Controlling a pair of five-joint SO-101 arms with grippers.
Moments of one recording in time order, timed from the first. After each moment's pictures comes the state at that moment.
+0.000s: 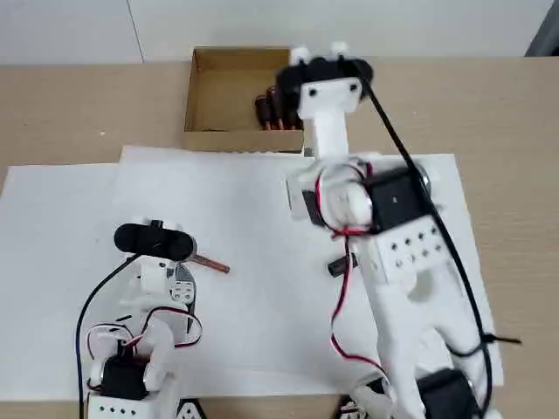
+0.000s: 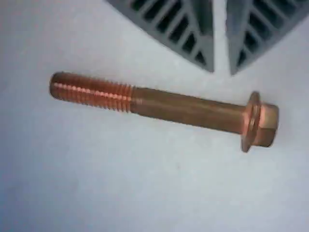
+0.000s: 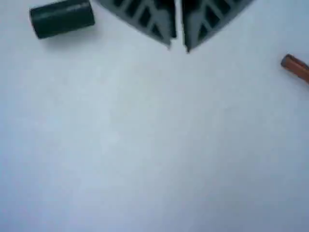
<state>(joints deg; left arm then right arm) 2.1 -103.4 92.2 66.2 1.8 -25.7 -20.1 -9.7 95.8 -12.4</state>
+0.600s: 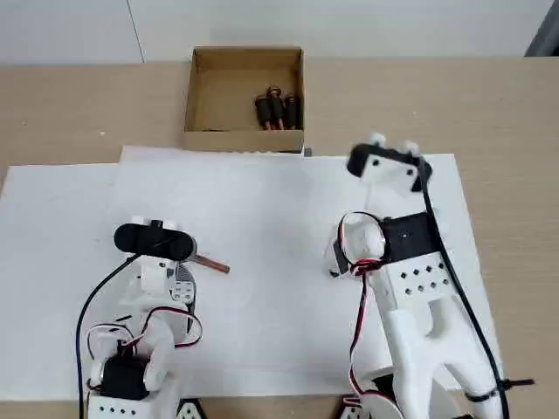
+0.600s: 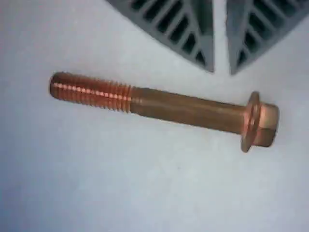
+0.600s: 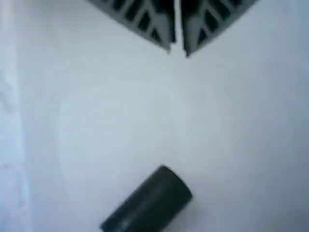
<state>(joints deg) 2.1 -103.4 92.2 66.2 1.8 -17.8 -33.5 25.5 95.6 -33.7</state>
